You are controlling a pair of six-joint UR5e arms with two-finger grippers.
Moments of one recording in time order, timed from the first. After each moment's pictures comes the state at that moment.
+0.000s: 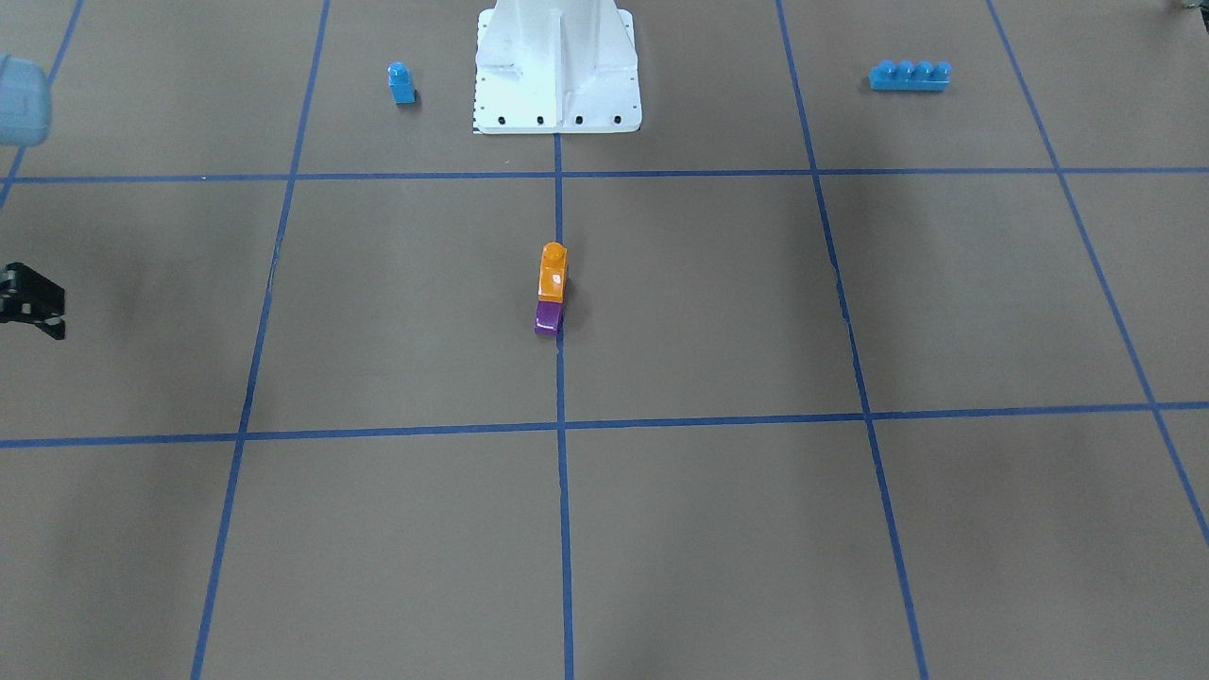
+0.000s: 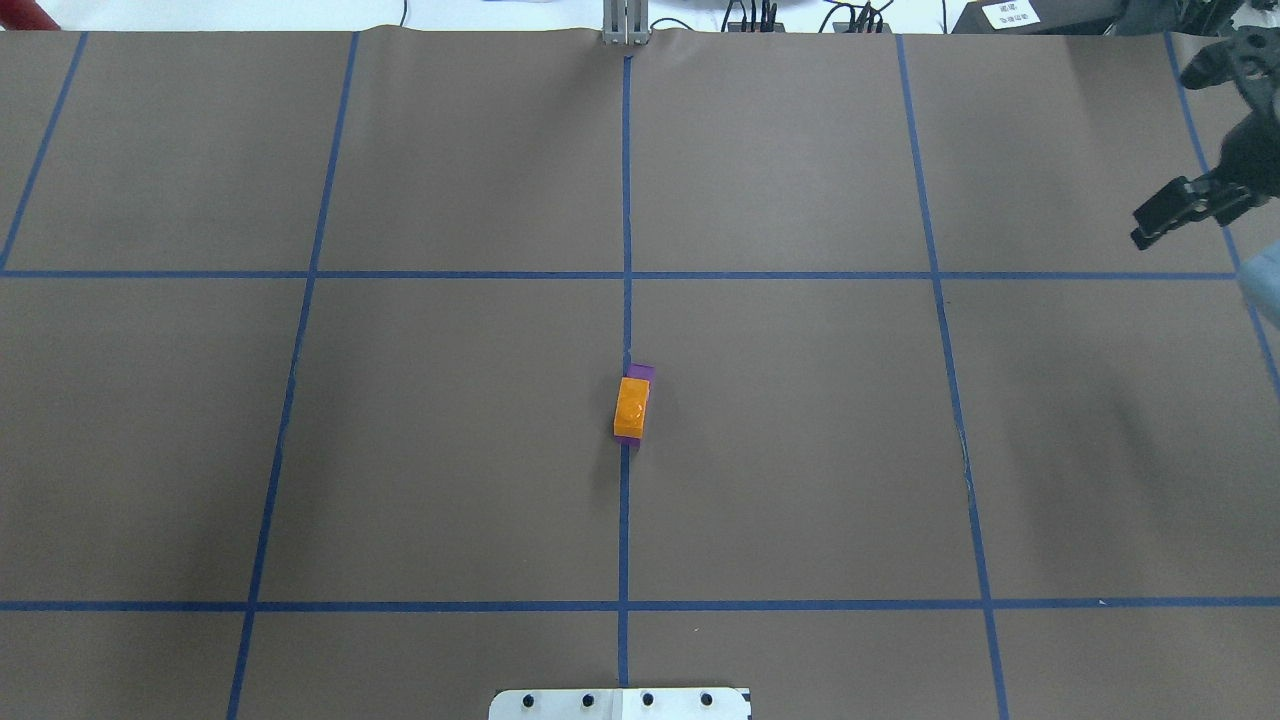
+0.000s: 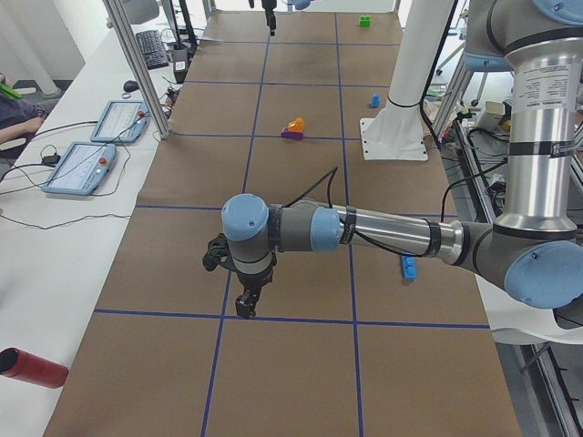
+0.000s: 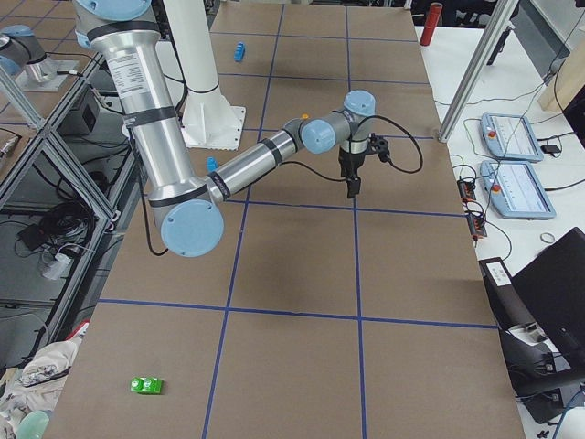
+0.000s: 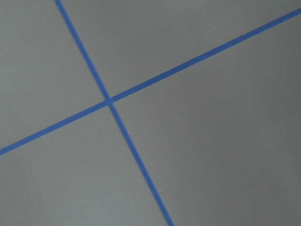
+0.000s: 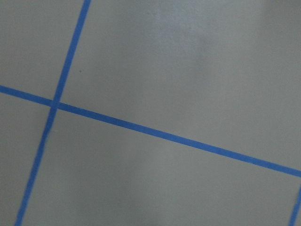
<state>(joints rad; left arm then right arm) -1.61 -1.53 -1.75 -1.42 -2.31 0.36 1.25 -1.40 1.77 -1.66 2.24 0.14</state>
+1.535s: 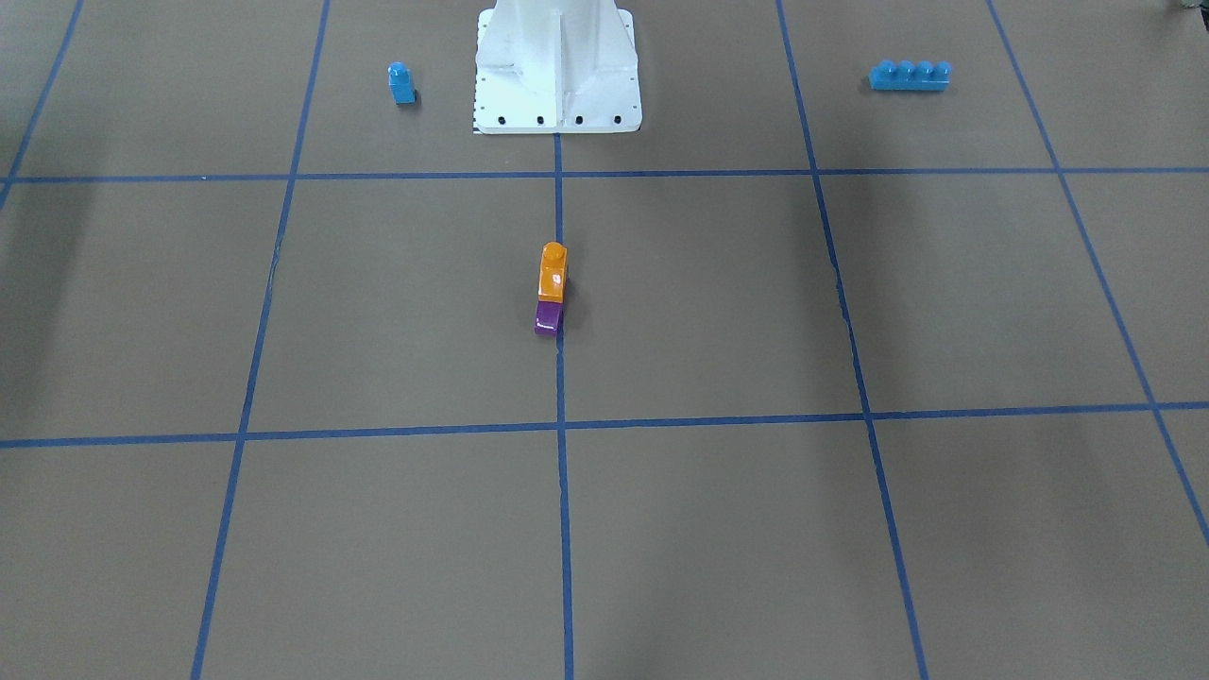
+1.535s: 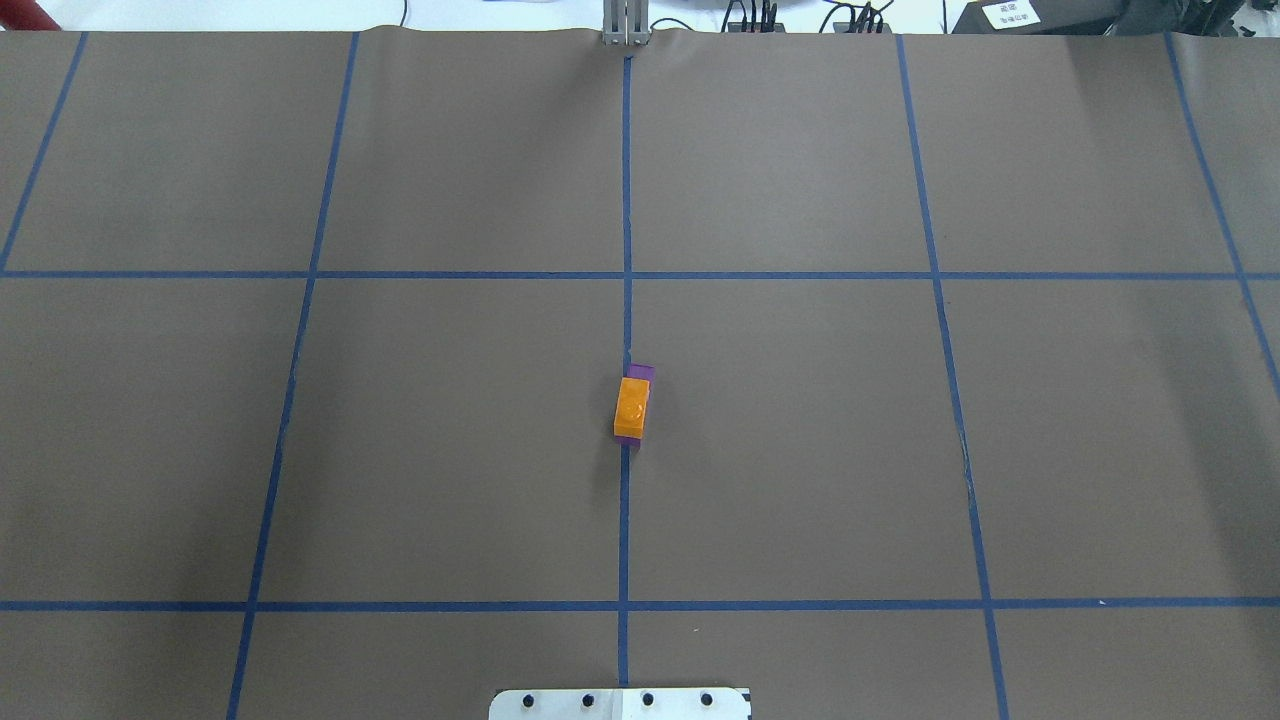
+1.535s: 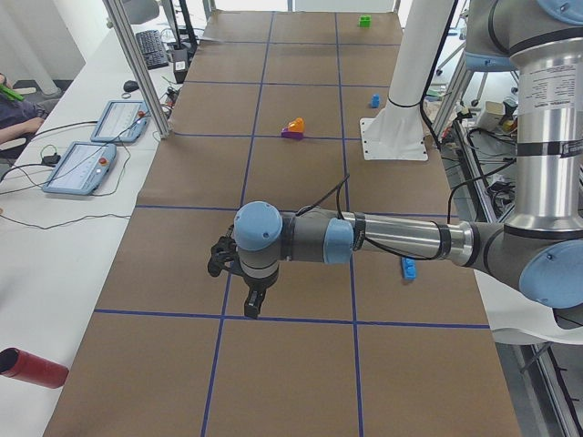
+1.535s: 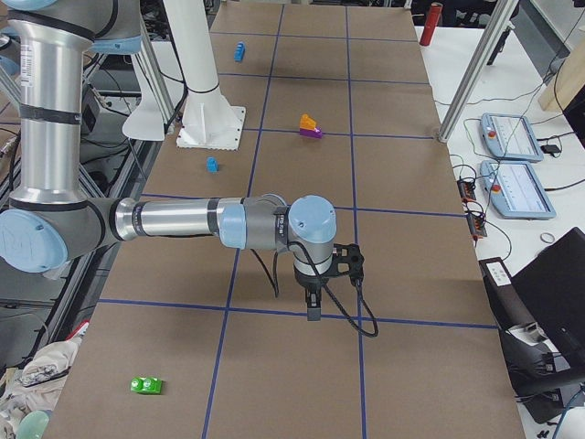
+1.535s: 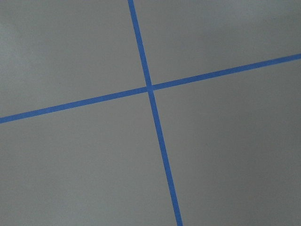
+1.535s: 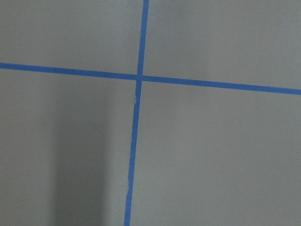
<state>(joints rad) -1.63 -1.48 -1.75 -1.52 -2.40 0.23 1.64 -1.69 1.80 -1.66 2.29 -0.10</state>
